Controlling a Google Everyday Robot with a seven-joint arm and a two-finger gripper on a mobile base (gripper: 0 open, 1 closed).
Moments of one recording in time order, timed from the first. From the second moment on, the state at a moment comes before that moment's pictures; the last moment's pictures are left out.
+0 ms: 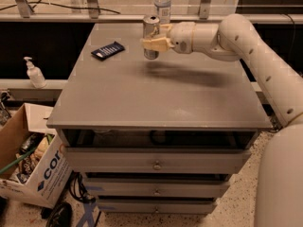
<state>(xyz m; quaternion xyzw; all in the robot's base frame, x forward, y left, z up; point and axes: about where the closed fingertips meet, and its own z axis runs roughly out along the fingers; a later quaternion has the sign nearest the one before) 0.761 -0.011 0.908 -0.47 0.59 0.32 0.58</state>
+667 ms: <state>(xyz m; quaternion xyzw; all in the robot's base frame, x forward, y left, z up) 0.773 0.040 0.935 -0.47 0.60 0.30 0.57</state>
